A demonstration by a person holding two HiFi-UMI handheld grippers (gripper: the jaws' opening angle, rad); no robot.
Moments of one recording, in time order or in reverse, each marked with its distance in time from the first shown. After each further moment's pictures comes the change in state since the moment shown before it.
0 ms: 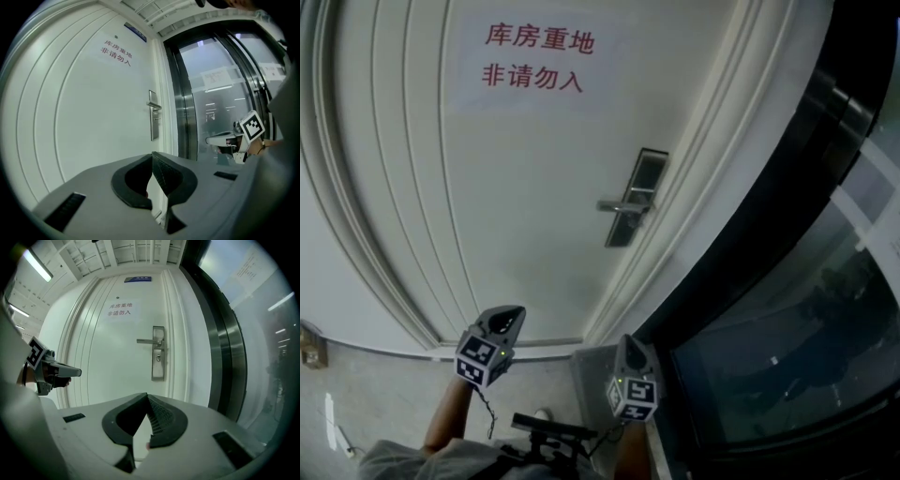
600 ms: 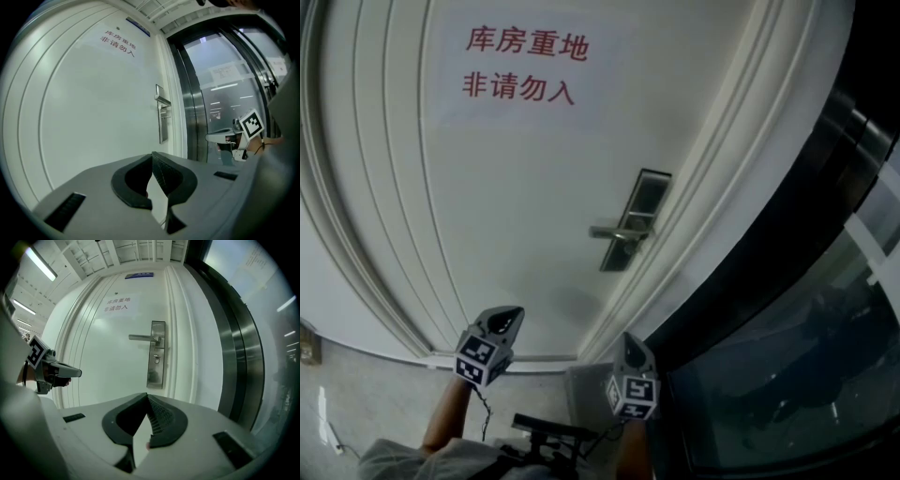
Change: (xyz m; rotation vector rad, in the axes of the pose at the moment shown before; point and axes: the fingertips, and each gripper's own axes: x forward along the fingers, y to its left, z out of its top) left arm 0.071 0.029 0.010 -0.004 -0.009 0.057; right arm 0.084 -0.037 0.023 -0.052 -0.037 0.053
